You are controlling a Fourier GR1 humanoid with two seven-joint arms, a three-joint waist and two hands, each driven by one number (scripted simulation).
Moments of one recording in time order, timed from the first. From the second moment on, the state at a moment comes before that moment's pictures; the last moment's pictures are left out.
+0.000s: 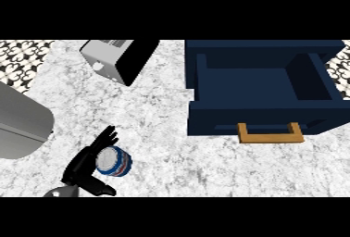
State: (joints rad) left arm -0.12 0.14 0.13 -0.87 0.02 -0.54 -0.37; right arm 0.42 -0.04 -0.75 -2.24 -0.54 0.53 0.23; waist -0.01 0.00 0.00
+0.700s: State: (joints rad) left arm -0.20 0.10 0.12 -0.80 0.09 -0.63 -0.32; right arm 0.42 -0.02 -0.74 -2.24 -0.54 0.55 0.25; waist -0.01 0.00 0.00
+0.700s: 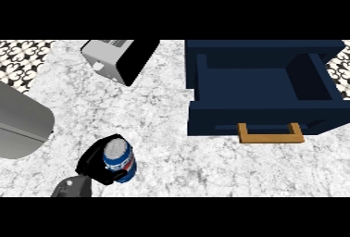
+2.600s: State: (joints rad) left arm -0.53 0.01 -0.03 -1.43 0.23 0.26 0.13; right arm 0.48 -0.01 -0.69 -2.31 -0.55 0.46 0.24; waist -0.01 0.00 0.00
